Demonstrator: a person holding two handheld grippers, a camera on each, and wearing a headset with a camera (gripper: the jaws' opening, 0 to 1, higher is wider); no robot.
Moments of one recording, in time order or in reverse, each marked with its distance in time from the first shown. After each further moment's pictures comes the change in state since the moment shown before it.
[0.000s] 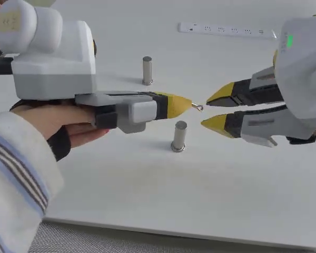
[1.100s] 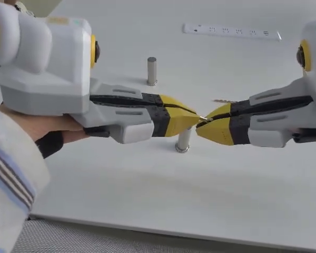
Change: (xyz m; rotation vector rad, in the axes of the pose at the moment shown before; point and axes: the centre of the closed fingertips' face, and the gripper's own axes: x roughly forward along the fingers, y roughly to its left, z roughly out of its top) left arm -0.006 -0.022 -0.008 0.325 0.071 -0.150; right arm -0.003 0.035 0.017 0.268 -0.182 0.288
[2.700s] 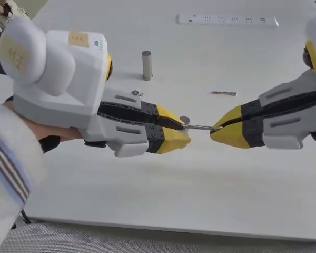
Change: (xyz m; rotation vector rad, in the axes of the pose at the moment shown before) left arm 0.010 0.006 -0.038 0.142 0.202 -0.019; right arm -0.013 -0.005 -0.028 -0.128 0.128 -0.030
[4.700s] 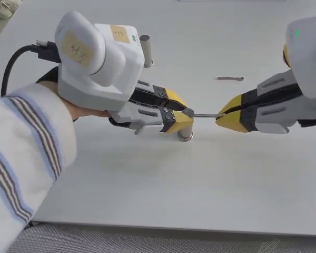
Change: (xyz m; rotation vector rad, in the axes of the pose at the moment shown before) left arm 0.027 0.060 -0.031 0.077 0.147 0.061; right arm 0.031 -0.046 -0.034 0.003 0.098 -0.076
